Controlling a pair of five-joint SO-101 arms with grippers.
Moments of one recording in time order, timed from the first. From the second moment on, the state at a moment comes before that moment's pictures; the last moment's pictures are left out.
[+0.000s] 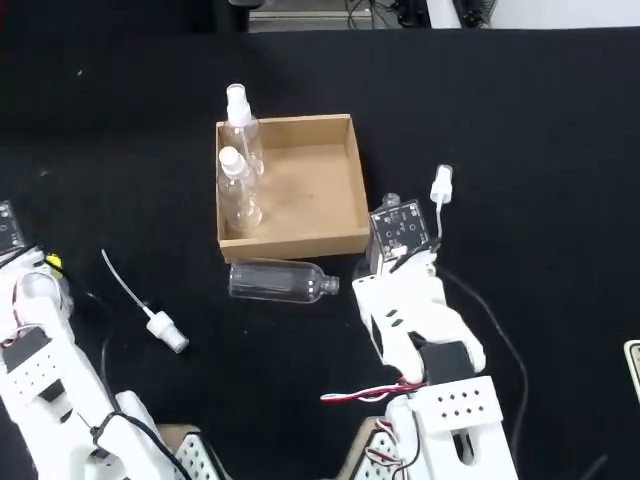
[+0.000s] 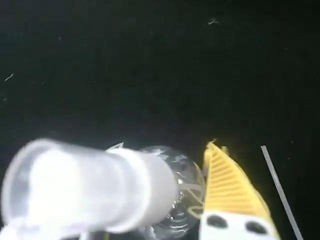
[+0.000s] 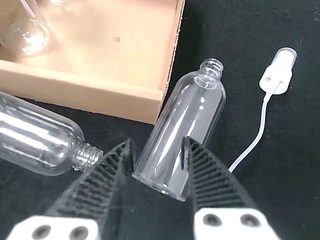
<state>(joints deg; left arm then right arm) -47.7 -51.3 74.9 19.2 -19.7 -9.6 -75.5 84.3 43.5 6.3</state>
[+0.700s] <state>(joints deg) -50.0 -51.3 74.9 19.2 -20.2 -9.6 -75.5 84.3 43.5 6.3</state>
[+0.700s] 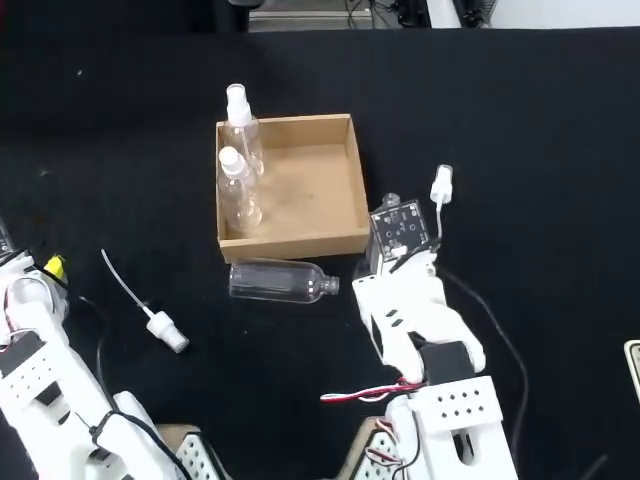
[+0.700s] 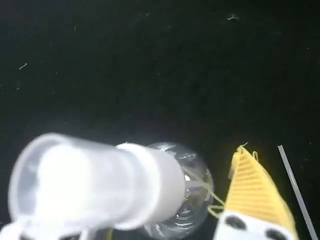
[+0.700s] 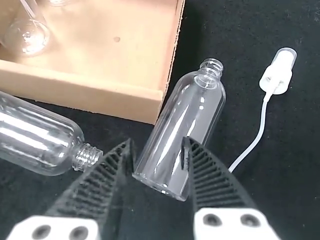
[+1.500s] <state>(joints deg) -51.4 -51.3 78.1 19.3 -20.2 -9.6 -75.5 84.3 43.5 6.3</state>
